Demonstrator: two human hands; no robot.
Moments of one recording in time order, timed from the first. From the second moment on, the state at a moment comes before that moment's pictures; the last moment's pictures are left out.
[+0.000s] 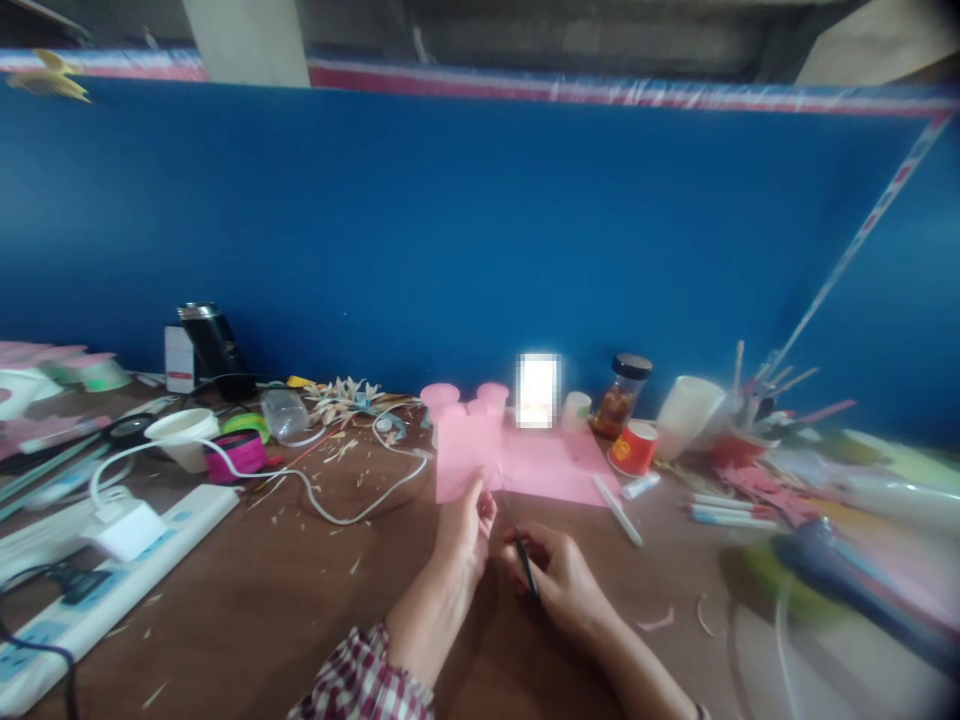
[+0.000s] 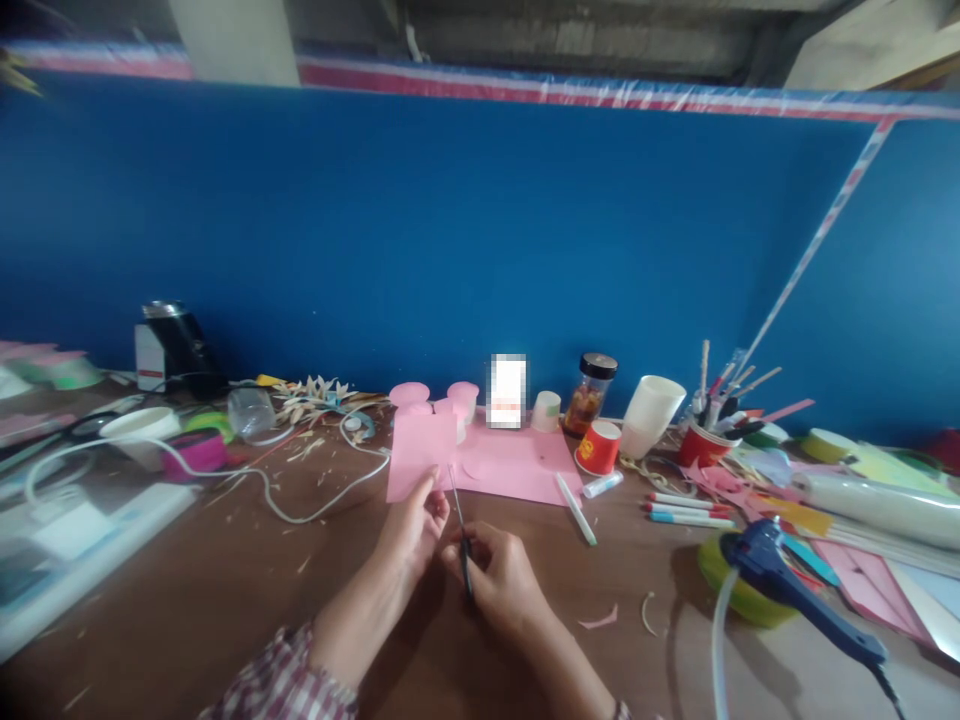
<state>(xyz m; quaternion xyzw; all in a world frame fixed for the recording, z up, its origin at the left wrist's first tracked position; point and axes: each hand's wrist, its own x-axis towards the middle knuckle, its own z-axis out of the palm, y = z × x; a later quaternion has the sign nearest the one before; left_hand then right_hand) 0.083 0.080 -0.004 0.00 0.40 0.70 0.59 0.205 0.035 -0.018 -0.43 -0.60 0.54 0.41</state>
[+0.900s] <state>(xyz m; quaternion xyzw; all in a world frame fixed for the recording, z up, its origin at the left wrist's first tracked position) 0.100 0.062 -0.004 0.11 0.42 0.58 0.69 0.212 0.045 -0.021 -0.39 -0.60 0.51 0.47</state>
